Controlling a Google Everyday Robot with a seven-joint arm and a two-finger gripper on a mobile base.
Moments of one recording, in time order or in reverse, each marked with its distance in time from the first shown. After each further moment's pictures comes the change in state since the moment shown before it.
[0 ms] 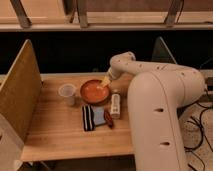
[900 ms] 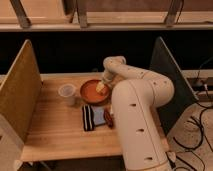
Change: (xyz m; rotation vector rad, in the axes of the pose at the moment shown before) arm -0.003 0.029 0.075 -0.152 0.124 -0.030
